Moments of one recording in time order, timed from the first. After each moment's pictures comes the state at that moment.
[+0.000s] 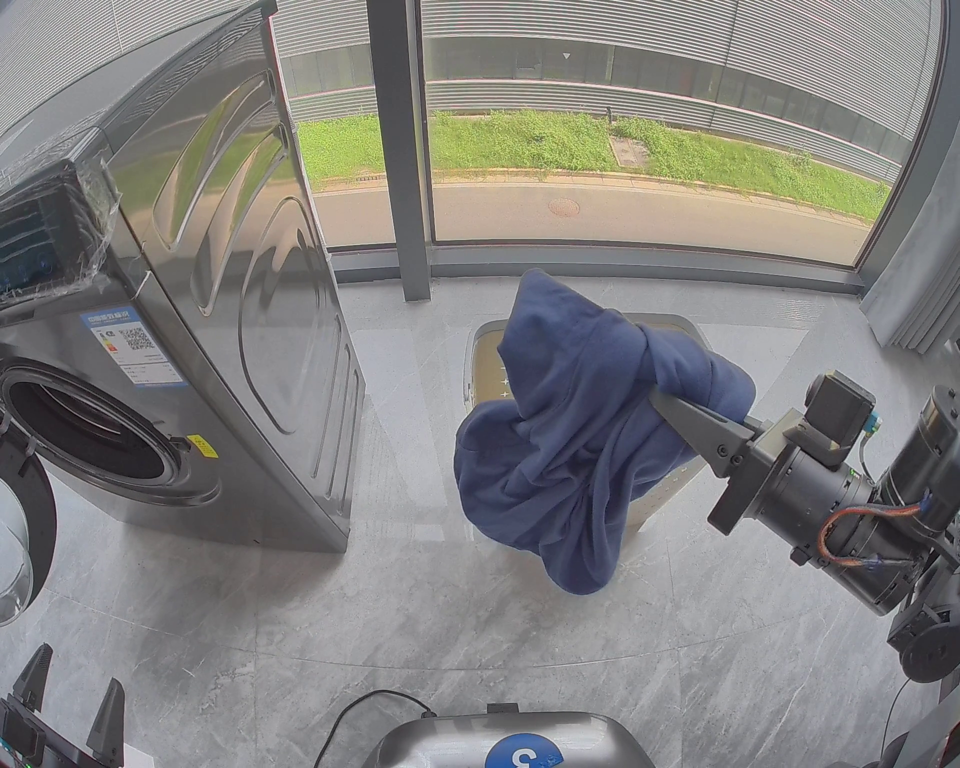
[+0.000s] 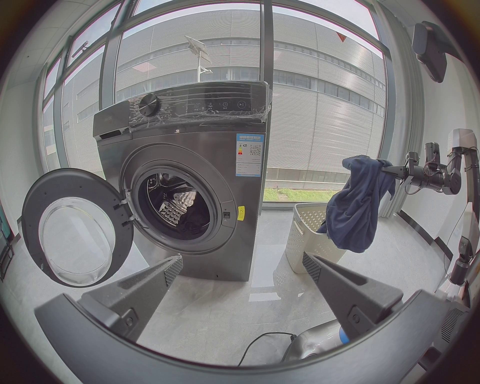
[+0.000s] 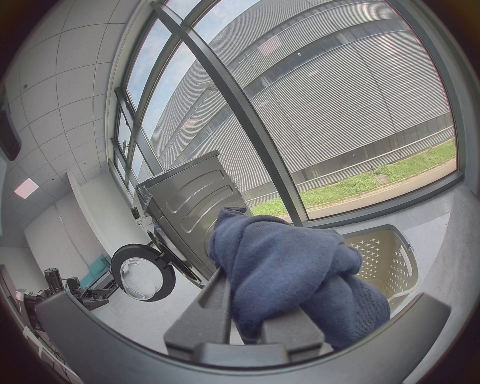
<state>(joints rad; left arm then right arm) 0.00 0.02 -0.02 0.00 0.00 -0.04 0.72 1.56 -0.44 -1.30 -0.01 0.23</state>
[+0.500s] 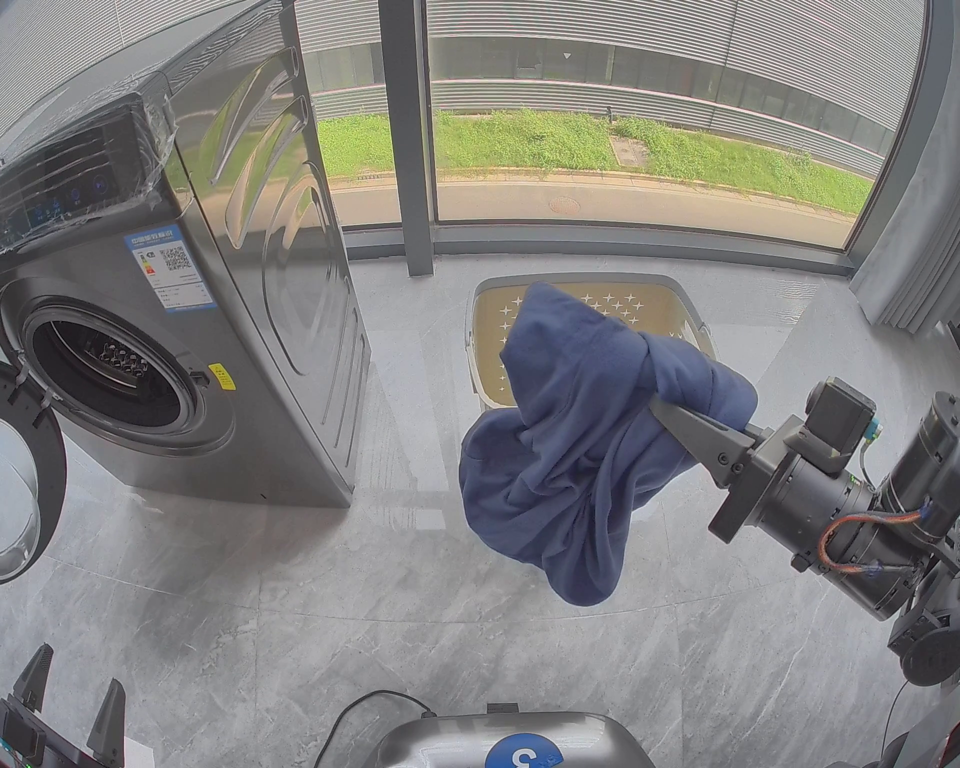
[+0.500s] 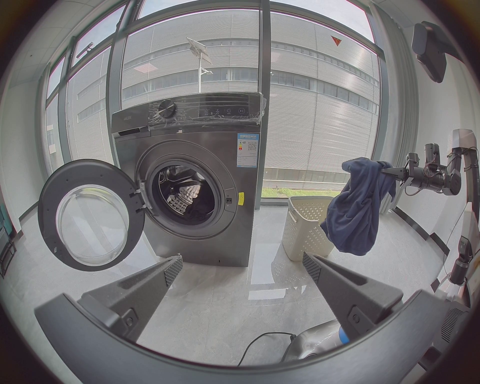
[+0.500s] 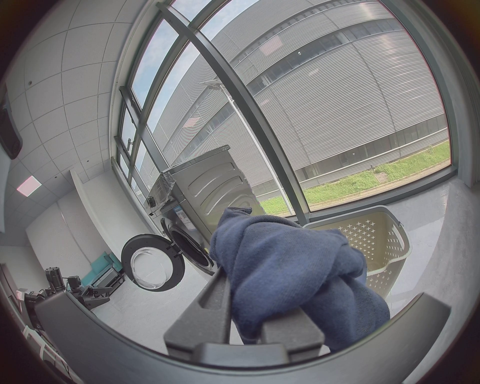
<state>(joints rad) 0.00 0.02 -0.02 0.00 0.00 -0.04 0.72 1.55 -0.43 -1.30 -0.02 0.23</state>
